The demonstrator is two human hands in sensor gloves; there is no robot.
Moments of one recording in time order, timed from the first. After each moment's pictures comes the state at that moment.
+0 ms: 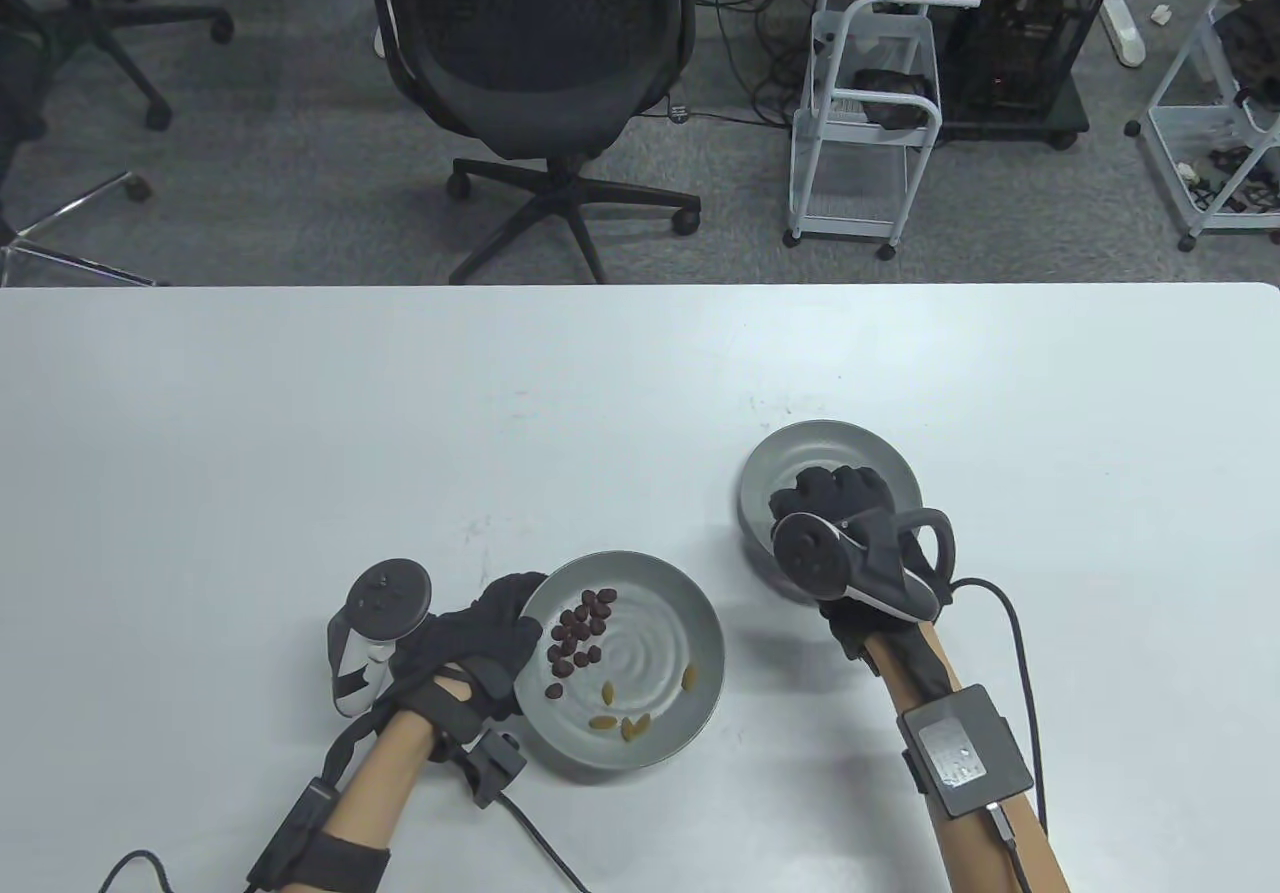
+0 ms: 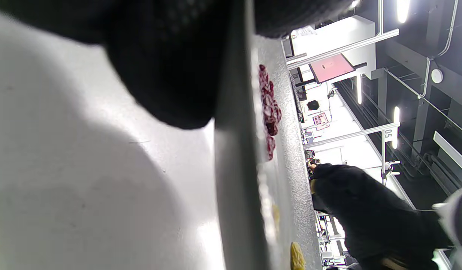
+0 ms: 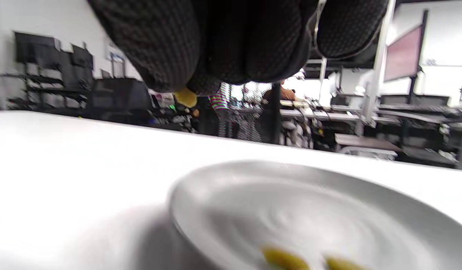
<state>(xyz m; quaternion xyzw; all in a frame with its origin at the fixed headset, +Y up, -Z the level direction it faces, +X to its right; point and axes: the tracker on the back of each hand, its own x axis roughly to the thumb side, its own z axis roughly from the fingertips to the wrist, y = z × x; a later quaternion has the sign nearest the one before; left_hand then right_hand) -0.217 -0.762 -0.261 -0.20 -0.06 0.55 0.81 0.146 -0.700 -0.311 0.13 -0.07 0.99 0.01</state>
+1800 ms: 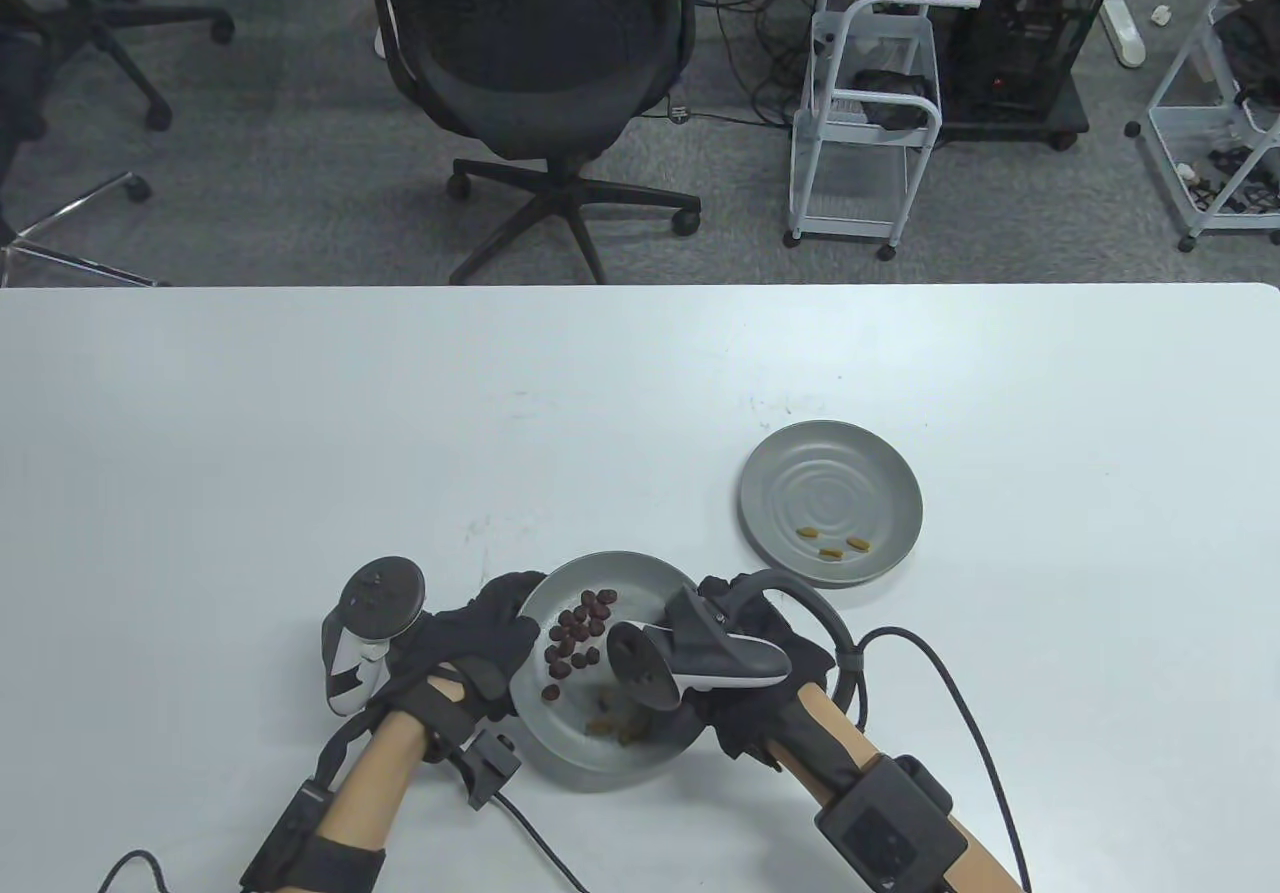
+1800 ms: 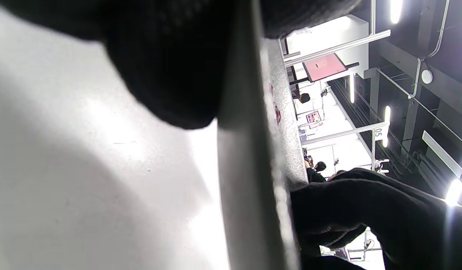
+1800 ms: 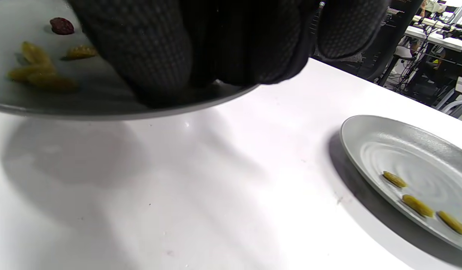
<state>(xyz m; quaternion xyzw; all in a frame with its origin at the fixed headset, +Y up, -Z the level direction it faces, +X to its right) -0.220 -0.759 -0.261 -0.20 -0.08 0.56 0.80 0.017 -0.669 -0.227 0.30 0.14 0.94 -0.12</state>
